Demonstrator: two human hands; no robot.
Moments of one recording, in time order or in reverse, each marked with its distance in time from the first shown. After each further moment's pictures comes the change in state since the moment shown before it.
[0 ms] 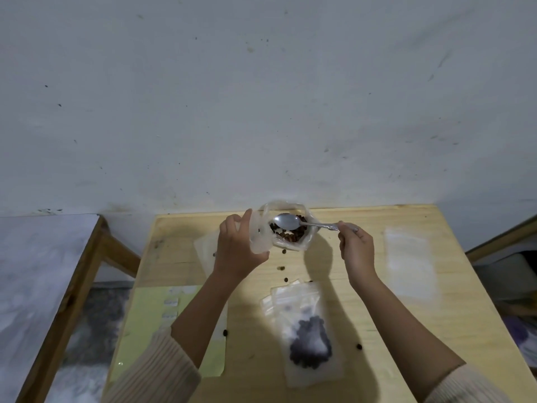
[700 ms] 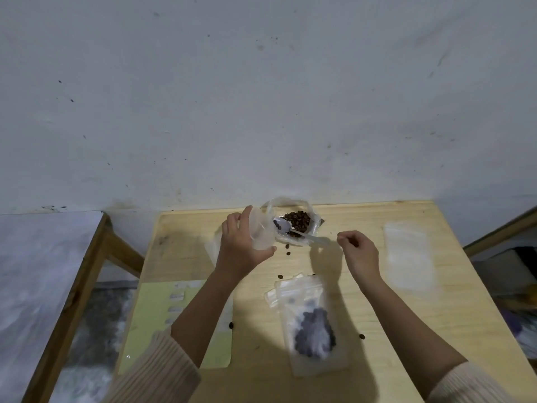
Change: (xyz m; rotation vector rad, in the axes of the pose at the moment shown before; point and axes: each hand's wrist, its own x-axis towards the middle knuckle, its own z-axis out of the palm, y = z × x) left_hand -0.017 0.002 -0.013 -0.184 0.019 -0.062; right_hand -0.012 0.019 -0.012 -0.374 0.040 -0.055
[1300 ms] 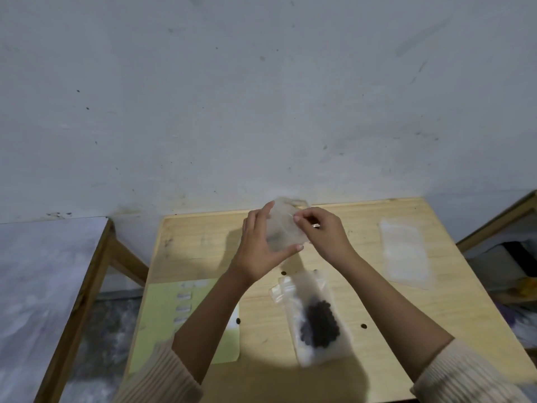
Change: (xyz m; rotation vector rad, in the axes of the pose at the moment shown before) left_hand -0.019 0.040 -0.028 -0.332 -0.157 0.047; right_hand -0.043 -0.068 0.031 -0.022 -0.275 -0.383
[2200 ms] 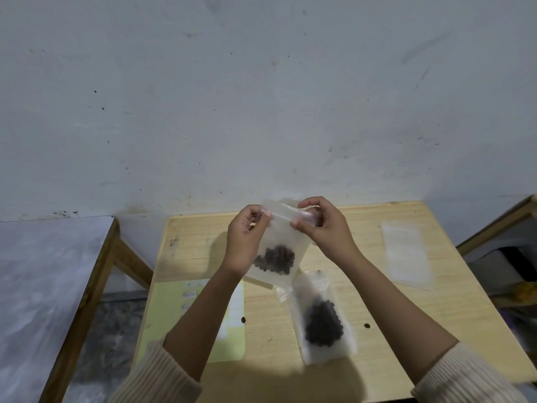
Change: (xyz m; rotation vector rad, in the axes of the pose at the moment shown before) left_hand 0.002 0.007 -0.031 -0.555 0.192 -0.139; right_hand -0.006 -0.014 0.004 0.126 0.013 -0.044
